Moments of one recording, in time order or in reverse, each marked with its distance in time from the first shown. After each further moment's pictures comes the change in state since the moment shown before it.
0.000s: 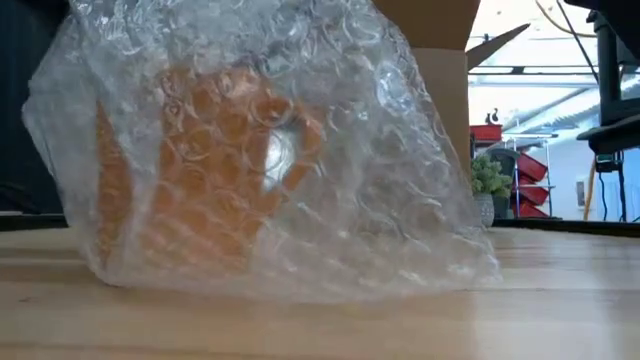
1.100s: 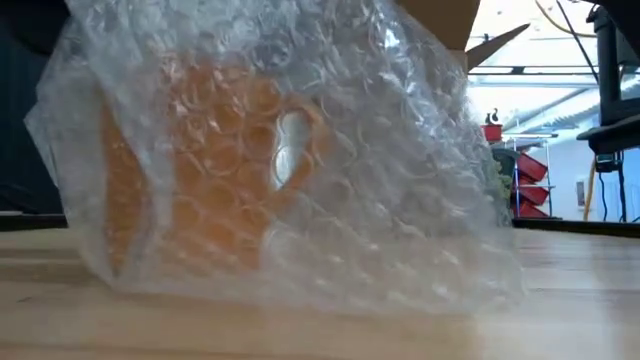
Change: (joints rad) left arm 0.040 0.212 0.004 0.096 0.063 0.121; right arm 0.010 -0.093 0.043 -0.160 0.013 -0.025
